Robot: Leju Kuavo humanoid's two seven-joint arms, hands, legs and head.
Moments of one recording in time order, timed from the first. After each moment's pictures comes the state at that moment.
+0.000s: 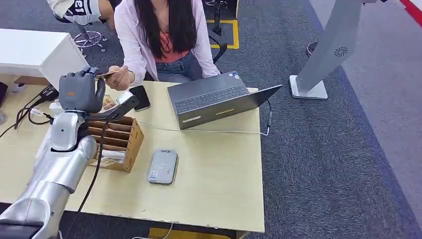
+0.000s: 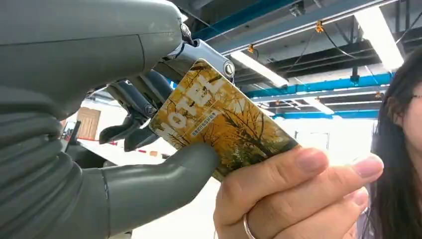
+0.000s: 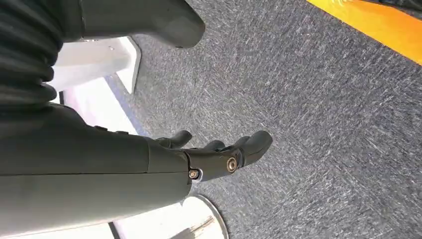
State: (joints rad) left arm -0.86 0.01 -0.37 -0.70 -1.28 0.60 -0.02; right arm -0.09 0.19 -0.91 -0.19 1.51 -0.18 0.14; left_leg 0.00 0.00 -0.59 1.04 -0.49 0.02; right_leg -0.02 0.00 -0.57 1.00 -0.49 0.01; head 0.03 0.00
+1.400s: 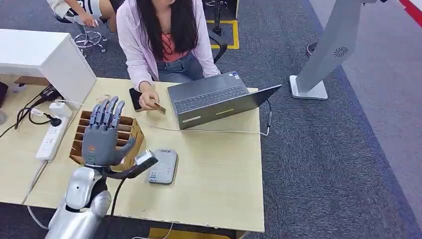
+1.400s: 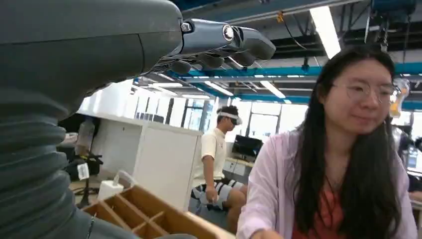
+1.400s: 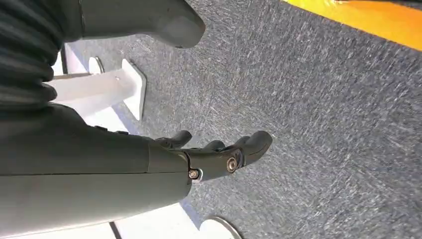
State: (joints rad) left arm -0.33 0.04 -0.44 -1.26 -1.23 0.53 -0.05; right arm -0.09 0.19 -0.97 -0.19 1.41 -0.22 0.15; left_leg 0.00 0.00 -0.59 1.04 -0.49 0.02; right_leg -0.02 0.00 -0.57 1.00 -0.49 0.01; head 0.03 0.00
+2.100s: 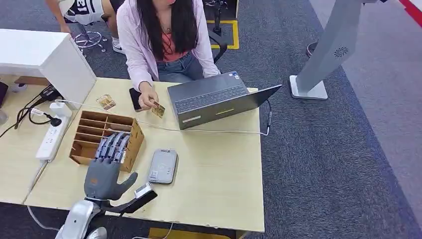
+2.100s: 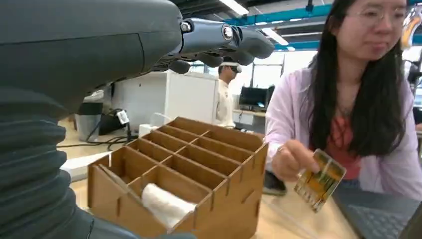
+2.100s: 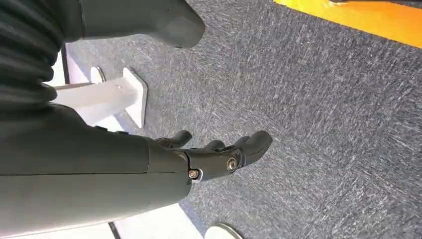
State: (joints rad) left arm -0.13 0.14 -0.48 -1.40 -1.17 0.43 0.00; right arm -0.09 0.19 -0.99 -0.19 1.40 -0.22 0.14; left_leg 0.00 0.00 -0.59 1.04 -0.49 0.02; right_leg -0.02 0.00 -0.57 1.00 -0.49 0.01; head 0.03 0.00
